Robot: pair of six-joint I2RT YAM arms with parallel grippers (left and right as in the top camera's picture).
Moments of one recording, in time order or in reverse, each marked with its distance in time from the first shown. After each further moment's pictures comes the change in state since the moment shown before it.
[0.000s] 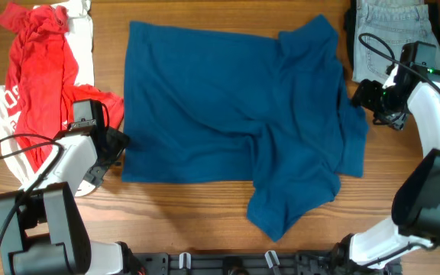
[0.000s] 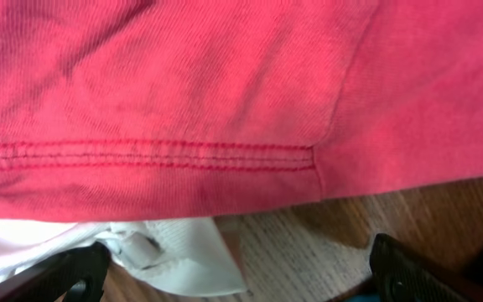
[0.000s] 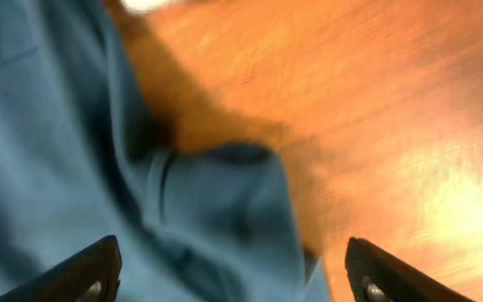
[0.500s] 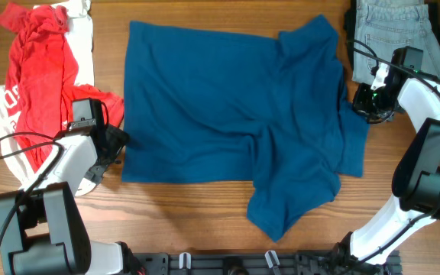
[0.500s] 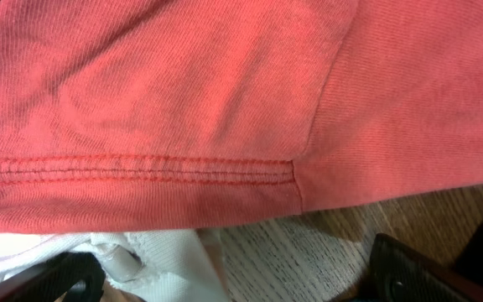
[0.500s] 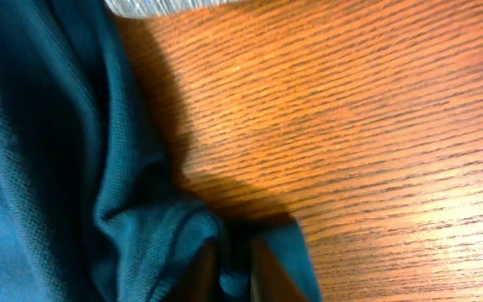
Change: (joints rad) left arm 0.000 0.000 0.000 0.029 -0.002 0.000; right arm -0.005 0.162 0.000 0.135 -0.075 -0.142
